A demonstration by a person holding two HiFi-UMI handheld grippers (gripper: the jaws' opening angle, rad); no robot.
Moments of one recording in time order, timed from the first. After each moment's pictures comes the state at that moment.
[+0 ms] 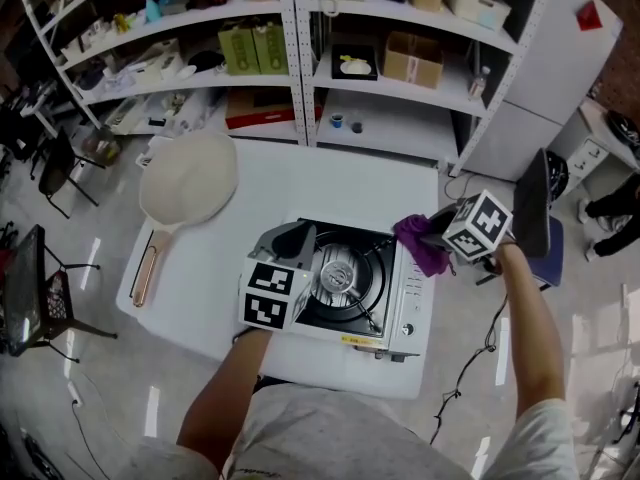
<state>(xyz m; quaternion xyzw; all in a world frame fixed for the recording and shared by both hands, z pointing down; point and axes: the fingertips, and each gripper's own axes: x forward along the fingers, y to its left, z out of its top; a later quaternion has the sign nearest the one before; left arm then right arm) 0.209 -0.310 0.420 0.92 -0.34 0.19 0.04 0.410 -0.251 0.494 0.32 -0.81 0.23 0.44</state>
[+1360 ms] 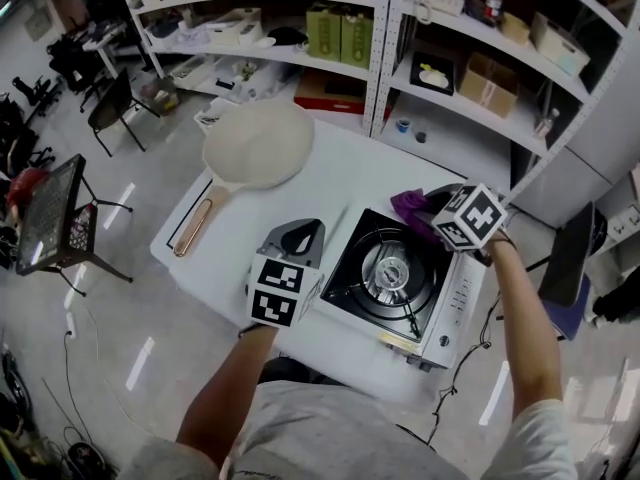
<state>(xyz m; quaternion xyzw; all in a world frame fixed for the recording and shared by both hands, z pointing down) 0.095 -0.307 0.425 0.87 -0.44 0.19 0.06 0.277 -0.345 0.471 0.30 -0.84 0.09 0.45</state>
